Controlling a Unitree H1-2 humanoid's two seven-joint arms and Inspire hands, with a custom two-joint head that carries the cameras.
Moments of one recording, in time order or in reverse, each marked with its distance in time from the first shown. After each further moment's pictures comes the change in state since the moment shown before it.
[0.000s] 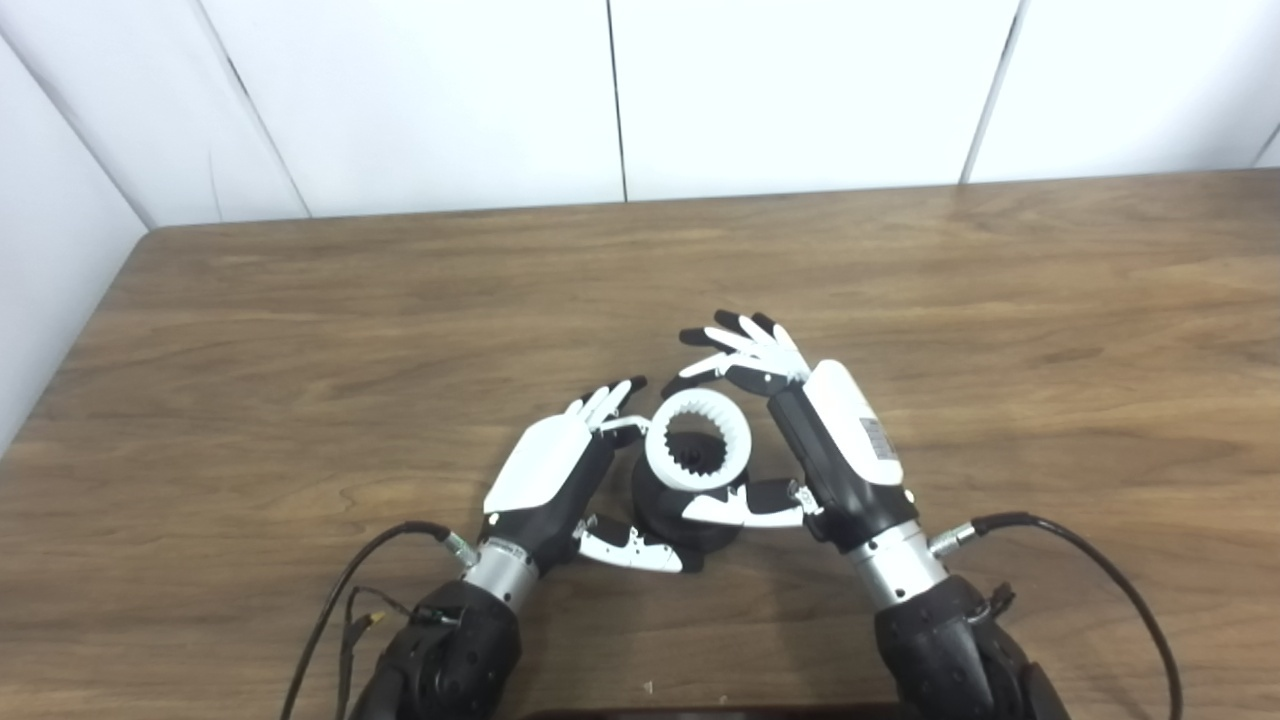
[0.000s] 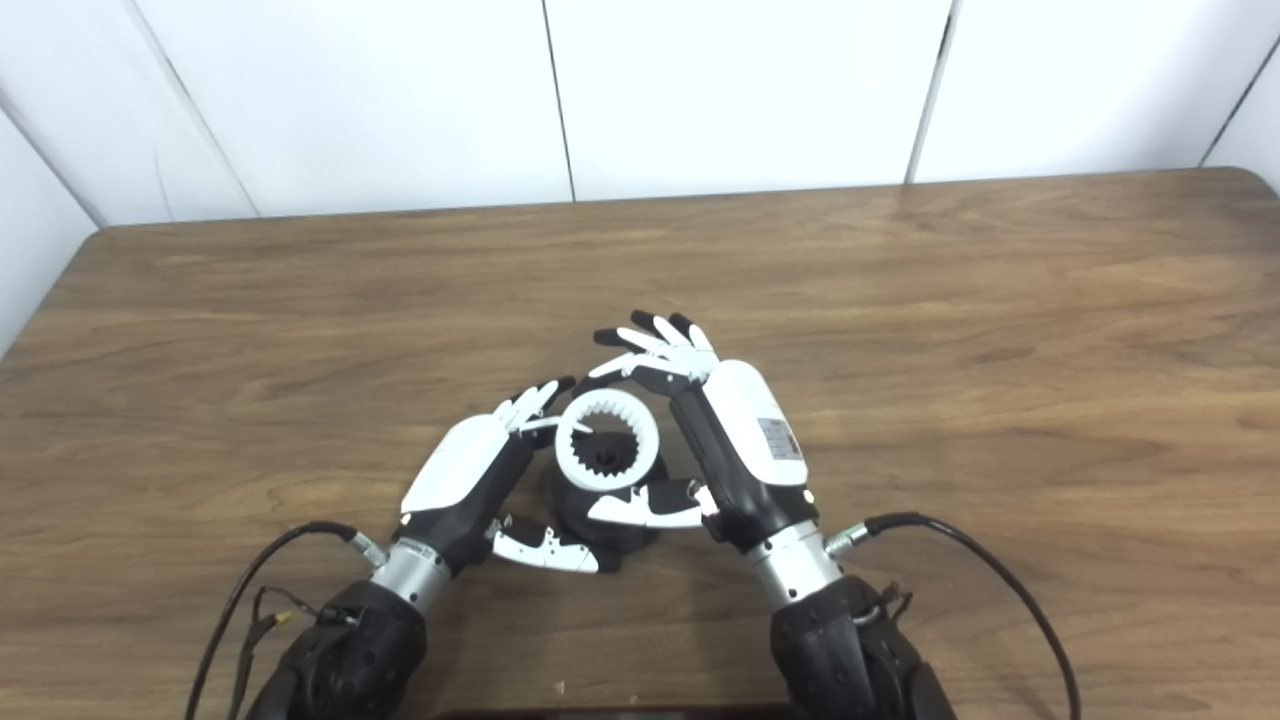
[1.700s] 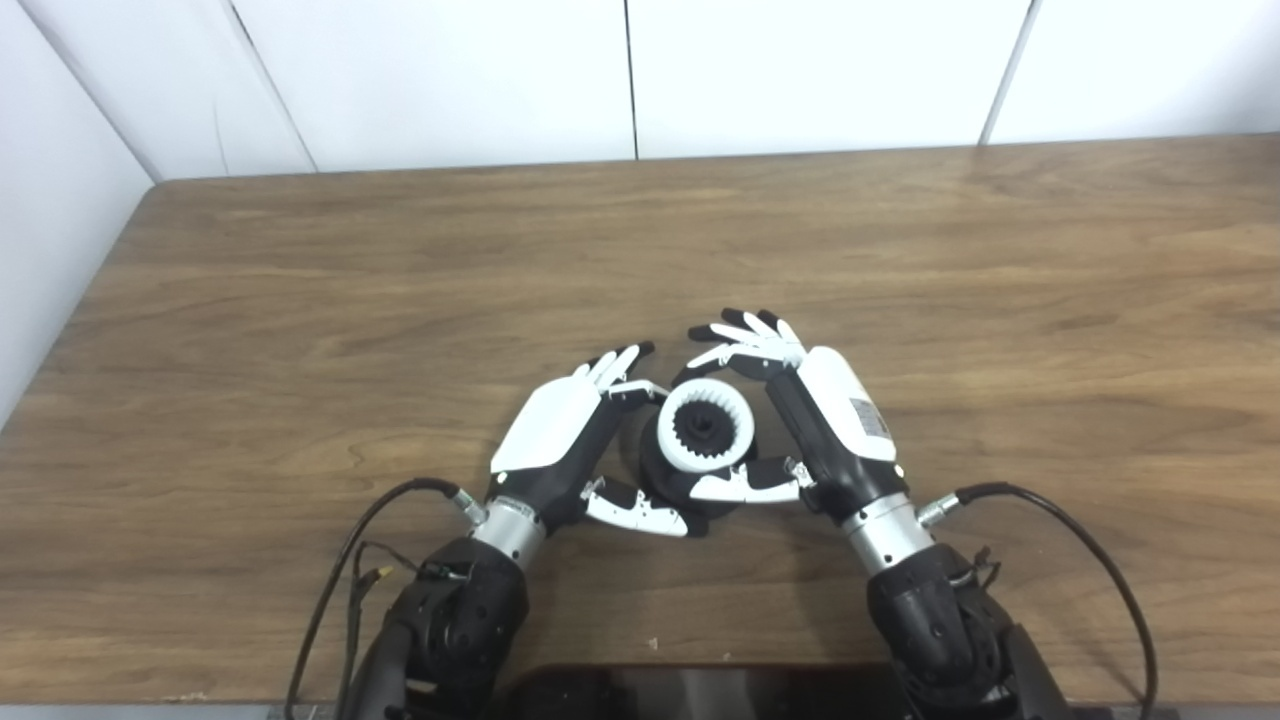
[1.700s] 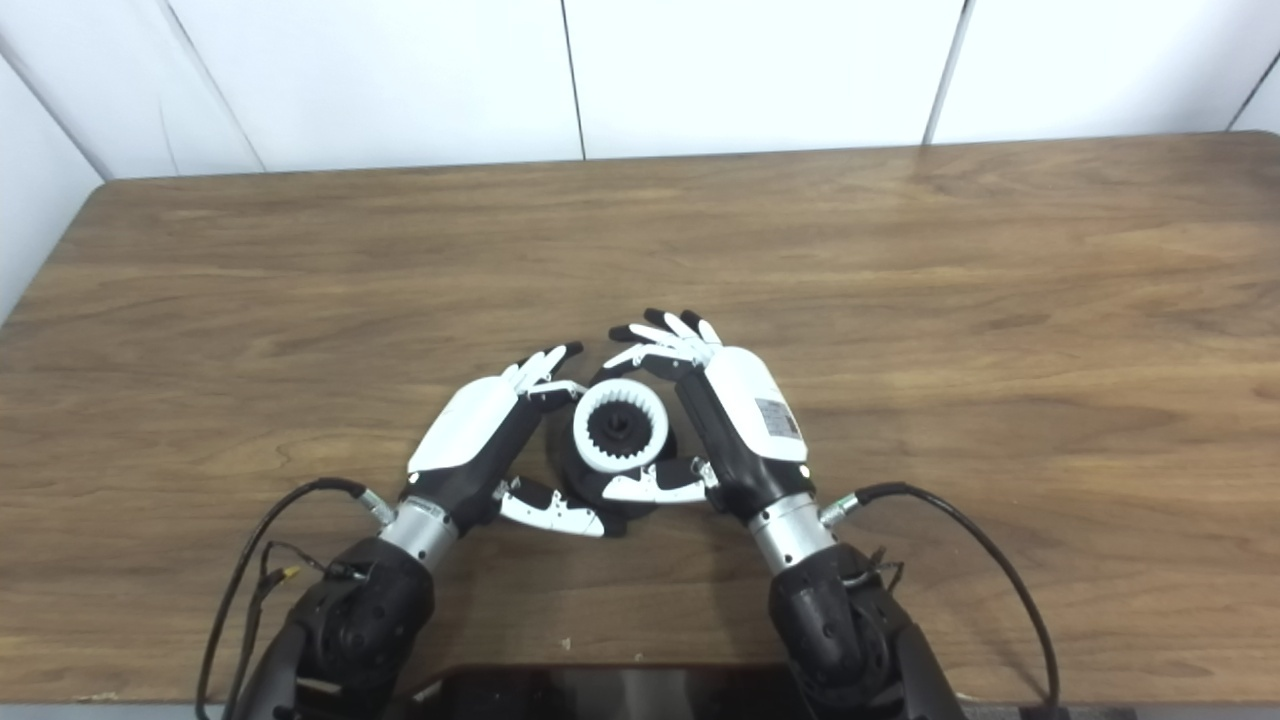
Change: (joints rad) left arm -0.001 -0.002 -0.011 -0.028 0.017 0.039 -0.034; right arm -0.009 -0.002 -0.006 0.116 -0.008 -0.005 -0.014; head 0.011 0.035
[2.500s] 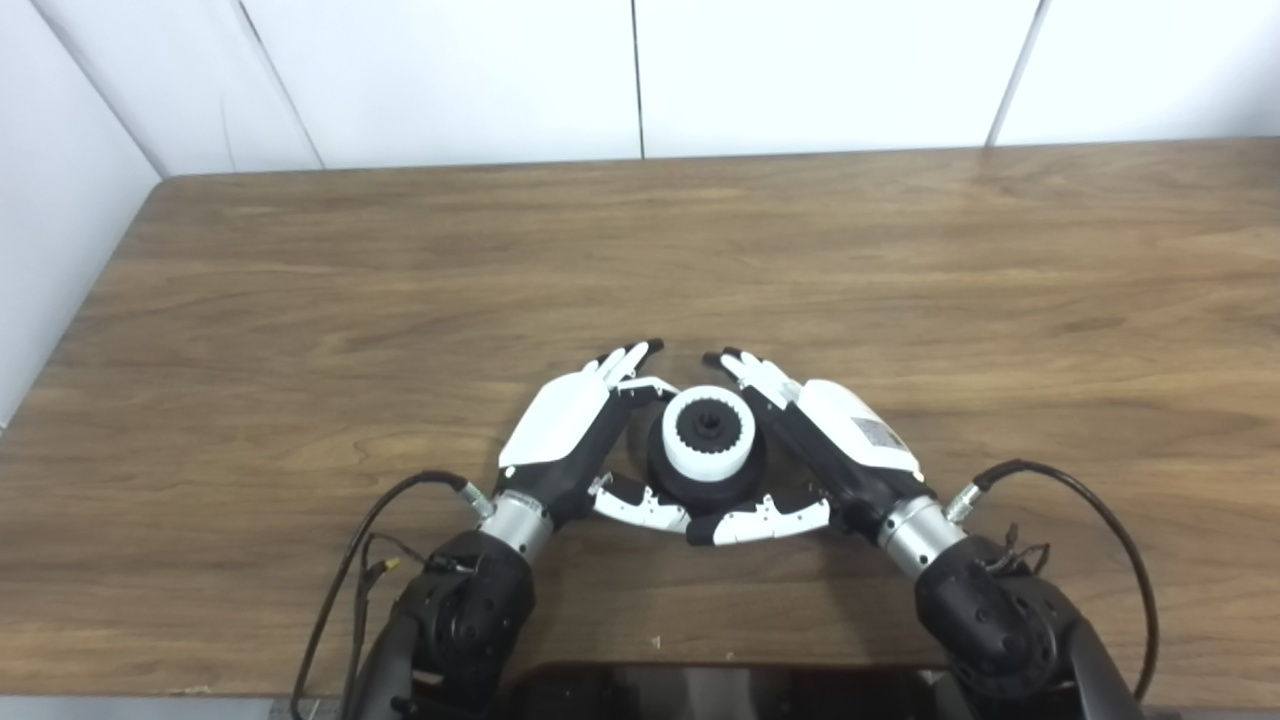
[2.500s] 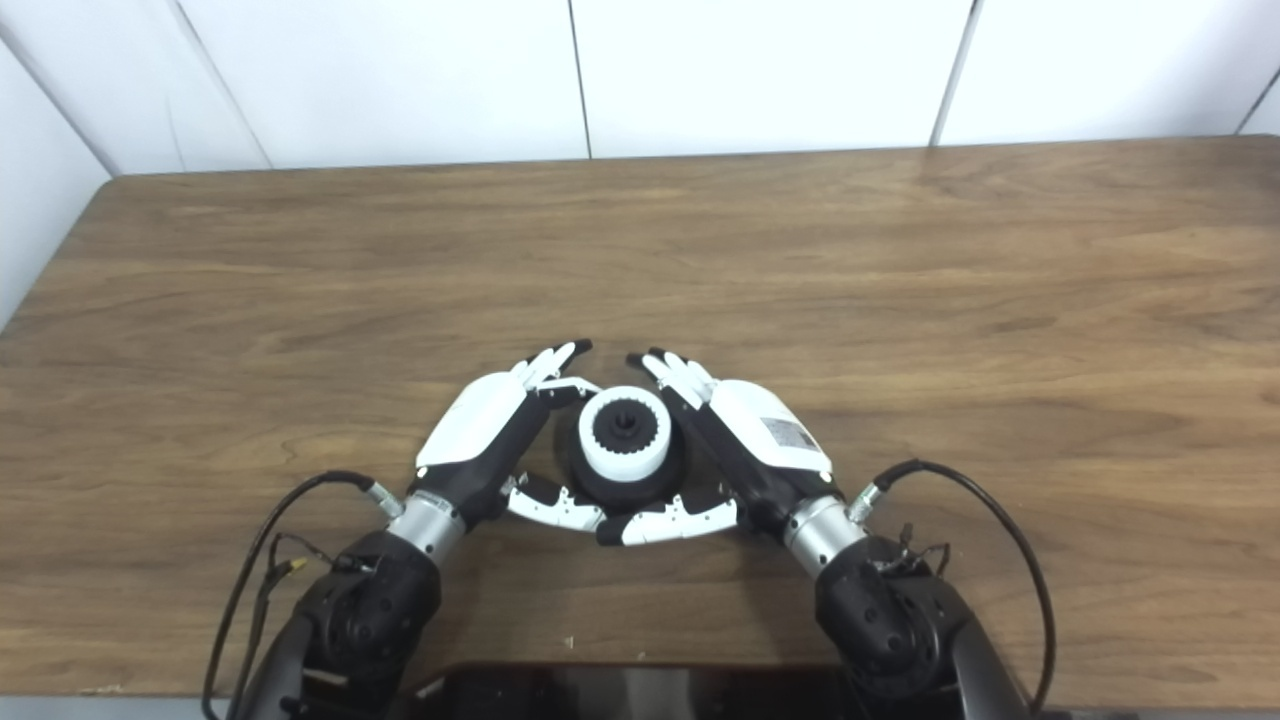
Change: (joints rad) left arm -0.003 -0.001 0.003 -0.002 -0.001 0.003 -0.007; right arm -0.026 -0.104 0.016 -0.114 -0.053 0.221 0.353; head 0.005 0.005
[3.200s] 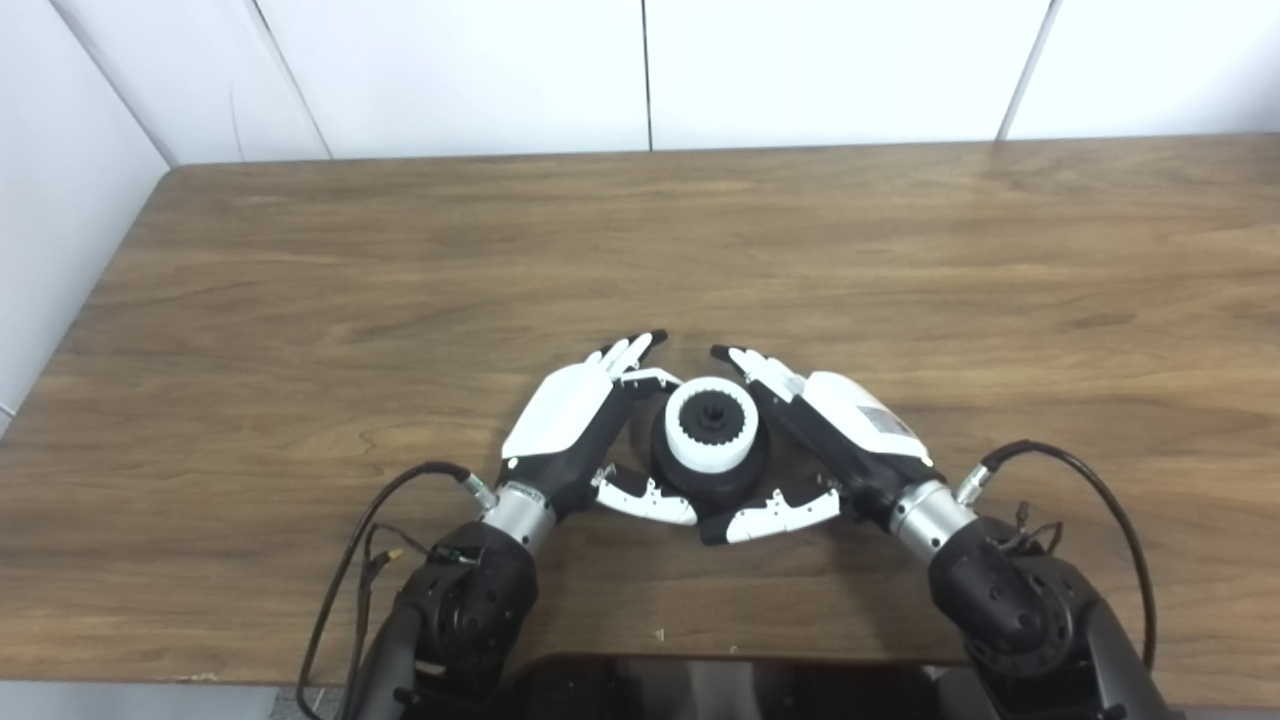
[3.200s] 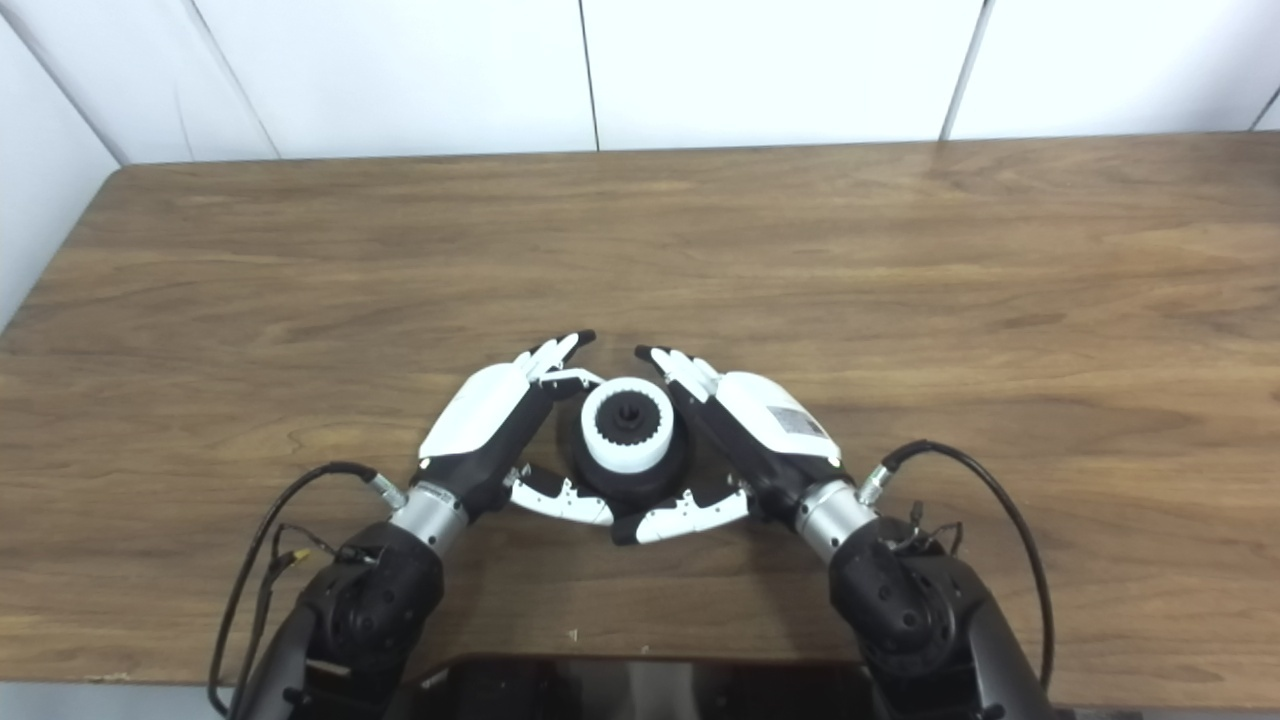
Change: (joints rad) left arm 0.000 0.000 0.001 -0.004 0.001 0.000 0.004; right arm -0.028 -0.035 -0.024 -0.007 0.002 0.024 0.073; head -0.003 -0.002
